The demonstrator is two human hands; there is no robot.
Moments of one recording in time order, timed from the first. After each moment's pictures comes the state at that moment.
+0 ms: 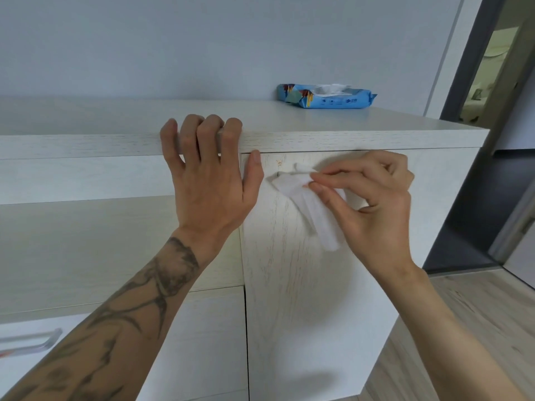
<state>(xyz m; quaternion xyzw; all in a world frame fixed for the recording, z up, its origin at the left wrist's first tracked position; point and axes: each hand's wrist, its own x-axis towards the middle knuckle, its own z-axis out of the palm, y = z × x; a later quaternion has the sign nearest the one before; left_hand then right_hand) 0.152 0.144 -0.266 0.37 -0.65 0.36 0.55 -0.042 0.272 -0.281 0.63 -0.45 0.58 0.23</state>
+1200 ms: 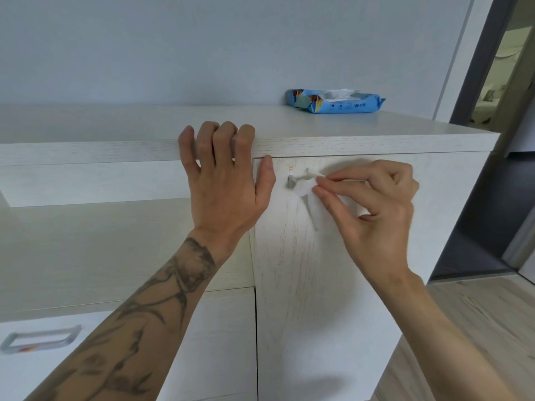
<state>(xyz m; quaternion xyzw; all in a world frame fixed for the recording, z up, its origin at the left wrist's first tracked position) 0.152 0.145 -0.265 0.37 -0.67 0.35 0.54 -0.028 0.269 -0.286 0.60 -0.45 0.60 0.27</state>
